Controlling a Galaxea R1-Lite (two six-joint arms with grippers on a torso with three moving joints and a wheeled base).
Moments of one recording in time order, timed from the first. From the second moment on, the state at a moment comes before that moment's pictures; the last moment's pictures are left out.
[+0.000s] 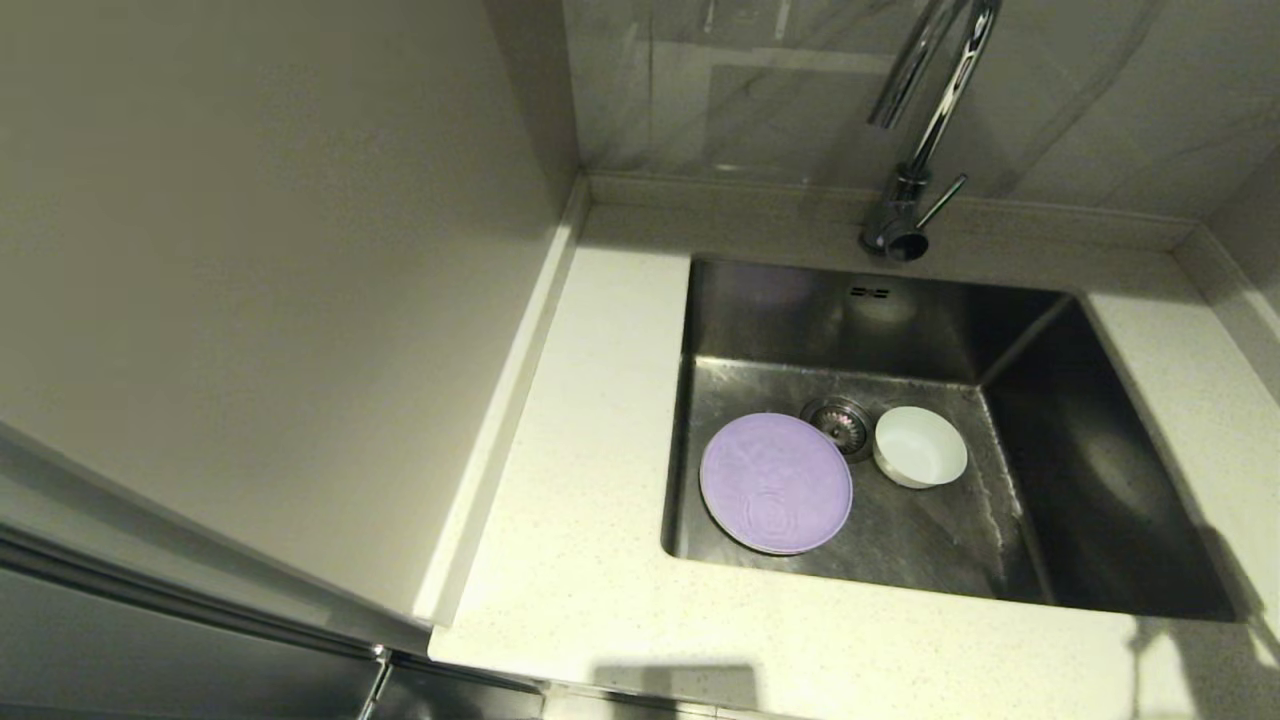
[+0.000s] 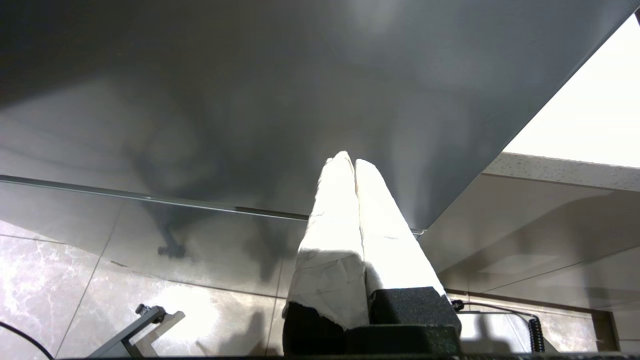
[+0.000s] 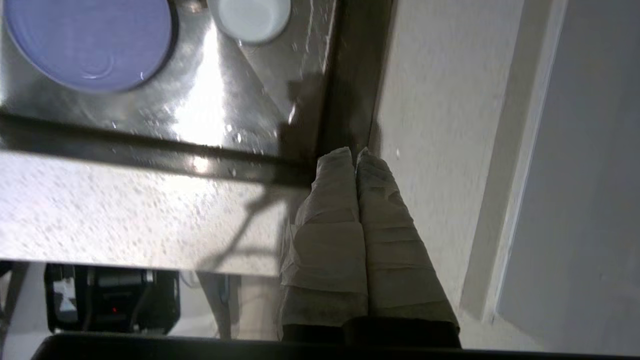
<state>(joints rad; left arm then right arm) 0.00 0.00 0.00 0.00 0.02 -0.02 -0.13 1.06 -1.24 0.73 -0.11 -0.17</state>
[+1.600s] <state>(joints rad) 0.00 0.00 0.00 0.00 0.02 -0.02 0.02 1.63 -1.17 0.33 0.00 -0.21</state>
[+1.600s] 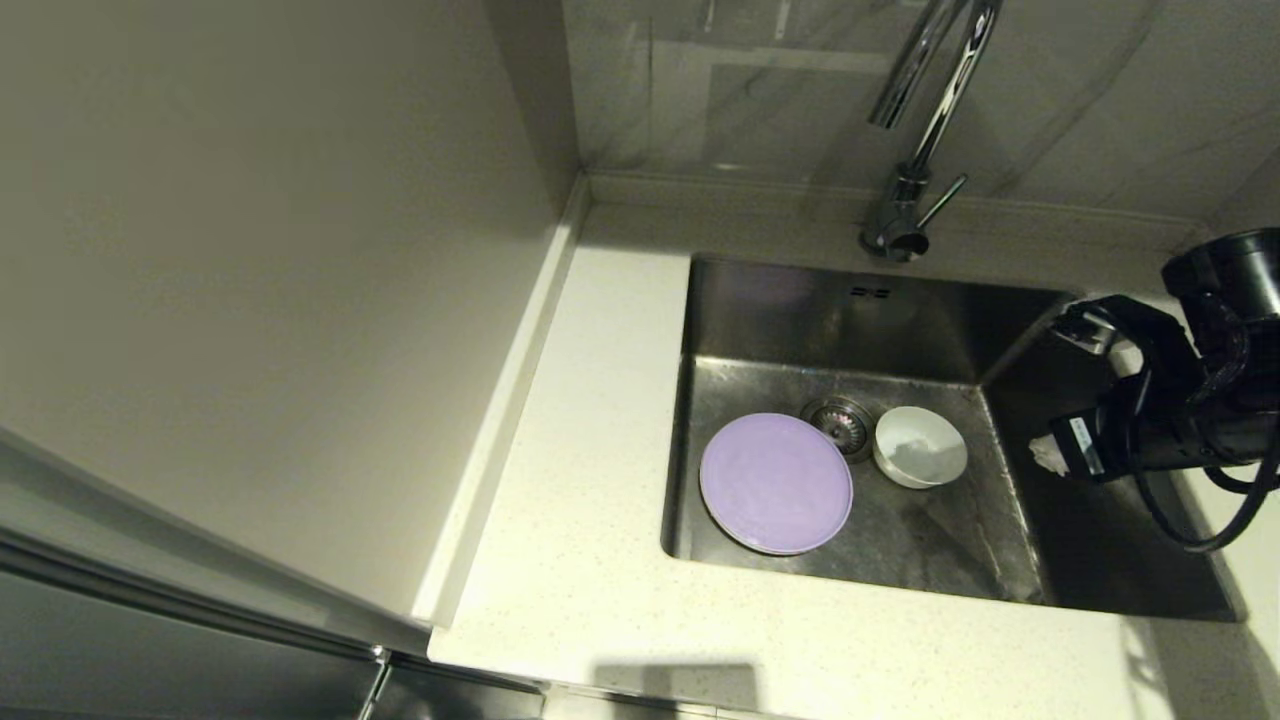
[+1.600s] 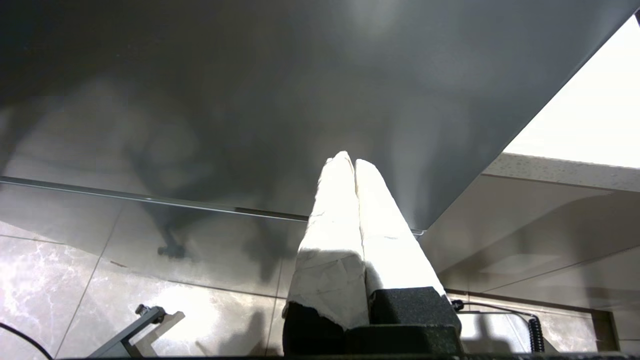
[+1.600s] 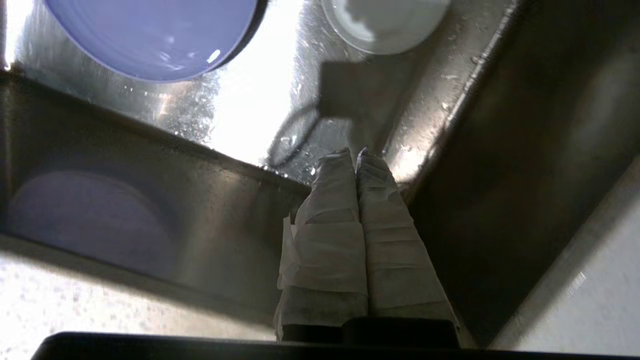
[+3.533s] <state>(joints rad) 0.00 0.00 0.00 0.00 0.02 -0.02 0.09 2.27 -1.46 -0.20 -0.16 -0.21</state>
